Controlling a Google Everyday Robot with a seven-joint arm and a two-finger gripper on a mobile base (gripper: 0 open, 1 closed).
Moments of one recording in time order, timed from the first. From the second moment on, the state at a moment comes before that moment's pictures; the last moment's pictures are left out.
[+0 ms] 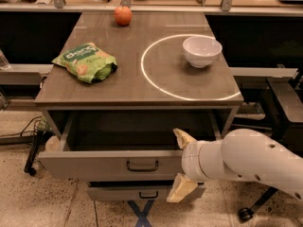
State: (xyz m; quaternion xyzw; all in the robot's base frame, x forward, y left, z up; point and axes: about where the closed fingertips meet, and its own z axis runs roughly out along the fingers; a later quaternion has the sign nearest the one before) arm 0.422 -0.066 0.690 -0.65 0.68 0.06 0.33
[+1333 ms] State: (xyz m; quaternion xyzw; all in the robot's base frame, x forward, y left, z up) arm 0.477 -0.049 0.680 -0.65 0.68 0.06 0.33
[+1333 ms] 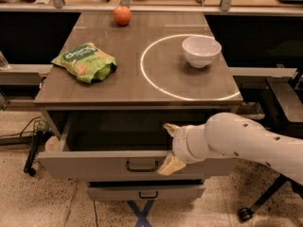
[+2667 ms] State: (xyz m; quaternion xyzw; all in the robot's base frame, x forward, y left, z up) arm 0.493 -0.046 0.693 -0.65 0.67 0.04 0.35
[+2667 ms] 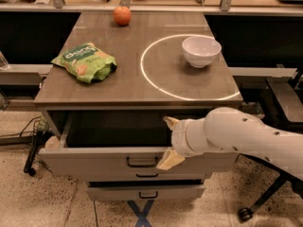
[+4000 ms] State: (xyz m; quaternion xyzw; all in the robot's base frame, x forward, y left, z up) arm 0.506 -0.037 0.699 -0.64 0.67 0.04 0.36
